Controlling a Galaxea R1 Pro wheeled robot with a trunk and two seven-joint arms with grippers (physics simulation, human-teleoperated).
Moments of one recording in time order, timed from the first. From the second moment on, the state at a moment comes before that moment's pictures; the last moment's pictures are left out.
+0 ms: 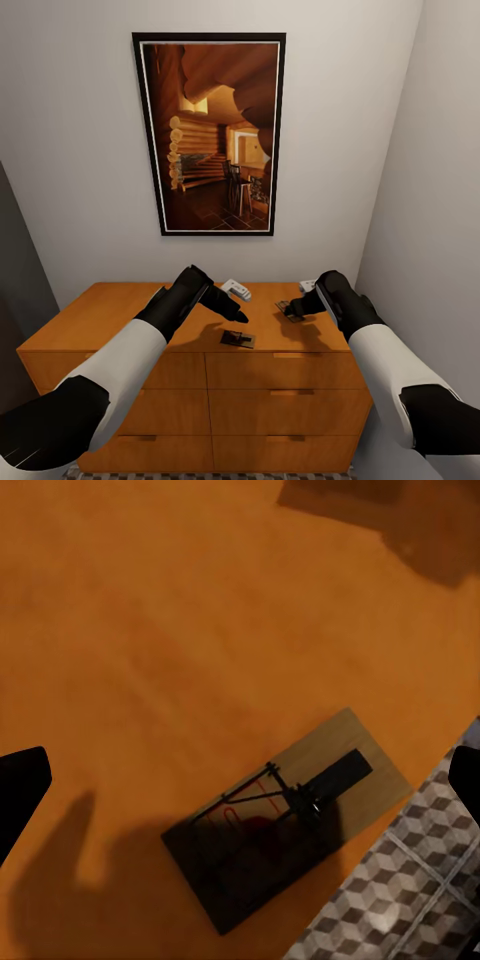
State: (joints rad) left arm -1.06 -0.13 -0.38 -0.73 -0.32 0.91 -0.79; right arm -1.03 -0.01 0.10 -0.69 0.22 1.04 0.39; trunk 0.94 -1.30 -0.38
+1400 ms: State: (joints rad) left arm -1.06 -0.12 -0.38 -0.72 -0.32 0.91 -0.79; right arm -1.03 -0.05 0.10 -0.66 0.30 1.04 0.39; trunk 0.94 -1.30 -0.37
